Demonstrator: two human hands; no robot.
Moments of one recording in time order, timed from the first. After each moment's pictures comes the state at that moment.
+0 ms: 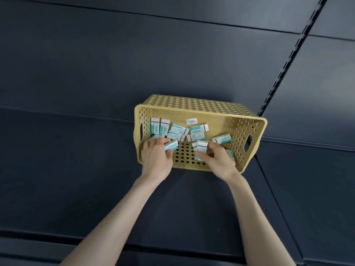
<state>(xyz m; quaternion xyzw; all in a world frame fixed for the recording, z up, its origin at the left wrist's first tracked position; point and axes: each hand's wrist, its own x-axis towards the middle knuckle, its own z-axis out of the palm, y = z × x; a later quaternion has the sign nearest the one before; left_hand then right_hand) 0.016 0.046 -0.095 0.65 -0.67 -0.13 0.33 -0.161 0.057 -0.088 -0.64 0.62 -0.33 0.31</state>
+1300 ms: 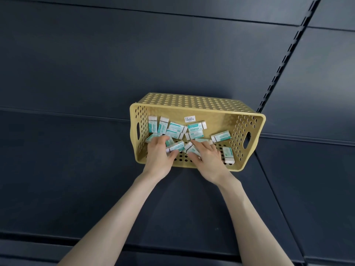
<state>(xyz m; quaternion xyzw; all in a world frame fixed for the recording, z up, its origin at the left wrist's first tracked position) 0.009 0.040 -0.101 0.61 -0.68 -0.23 0.35 -0.146 0.057 -0.097 -0.71 0.64 -0.21 0.17</state>
